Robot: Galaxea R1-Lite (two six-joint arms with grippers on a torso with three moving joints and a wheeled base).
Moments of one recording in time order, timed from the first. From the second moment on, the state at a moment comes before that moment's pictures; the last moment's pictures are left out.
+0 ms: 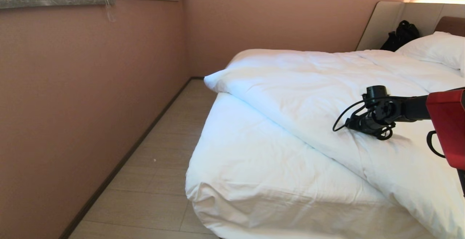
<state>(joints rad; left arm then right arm) 0.01 0.00 -0.04 0.10 -0.02 0.08 -0.14 2.43 -1.94 0.26 -0.24 0.33</state>
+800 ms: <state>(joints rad) 0.01 0.00 -0.04 0.10 -0.02 0.08 -0.14 2.44 -1.94 0.26 -0.23 0.32</state>
